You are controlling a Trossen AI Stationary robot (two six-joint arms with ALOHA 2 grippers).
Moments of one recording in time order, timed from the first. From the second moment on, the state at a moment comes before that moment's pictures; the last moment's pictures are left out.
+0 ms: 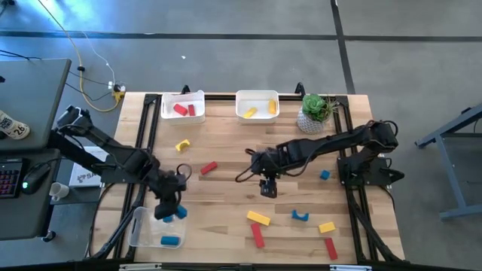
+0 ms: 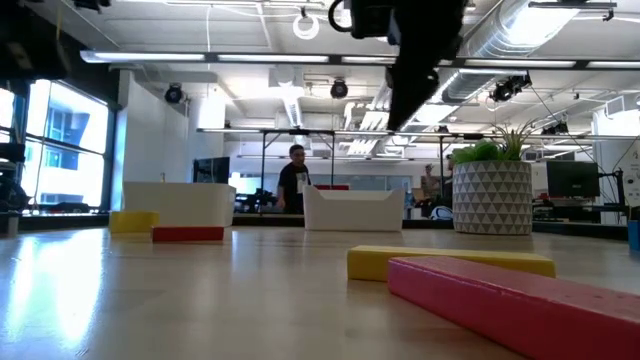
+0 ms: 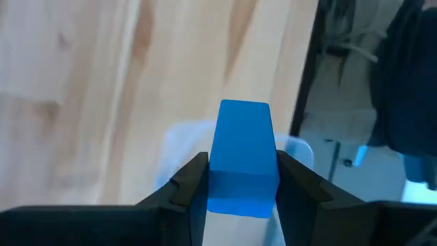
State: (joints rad) left arm -0.42 1.08 0.81 -0.77 0.21 -0.88; right arm 0.16 1.71 1.37 -0.80 -0.05 0.31
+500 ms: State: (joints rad) left arm -0.64 1.08 0.82 -0.83 0.20 -1.18; right arm 0.33 1.71 1.37 -1.07 -0.06 0.55
